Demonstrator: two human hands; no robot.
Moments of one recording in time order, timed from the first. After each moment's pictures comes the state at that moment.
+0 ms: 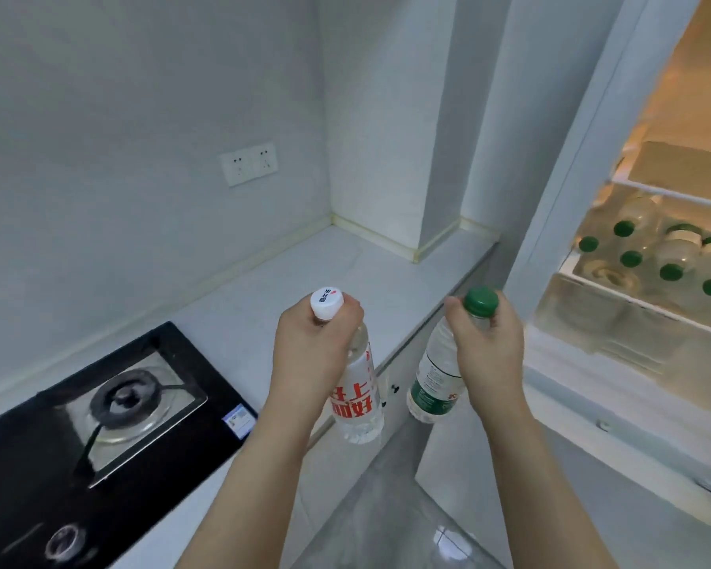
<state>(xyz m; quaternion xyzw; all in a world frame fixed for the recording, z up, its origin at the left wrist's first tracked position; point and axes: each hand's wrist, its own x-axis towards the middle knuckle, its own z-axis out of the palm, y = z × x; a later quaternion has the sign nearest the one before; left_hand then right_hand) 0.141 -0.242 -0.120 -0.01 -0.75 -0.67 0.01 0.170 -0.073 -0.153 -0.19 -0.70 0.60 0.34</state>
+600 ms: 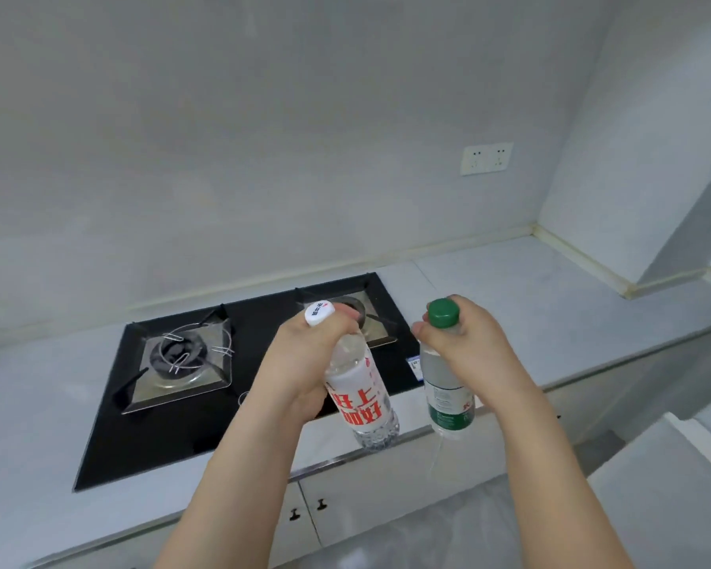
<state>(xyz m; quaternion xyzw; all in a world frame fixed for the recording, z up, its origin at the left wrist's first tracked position) 0.281 -0.487 -0.116 0.26 -0.64 -0.72 0.04 0.215 -0.312 -0.145 0.10 -0.84 0.53 -0.01</state>
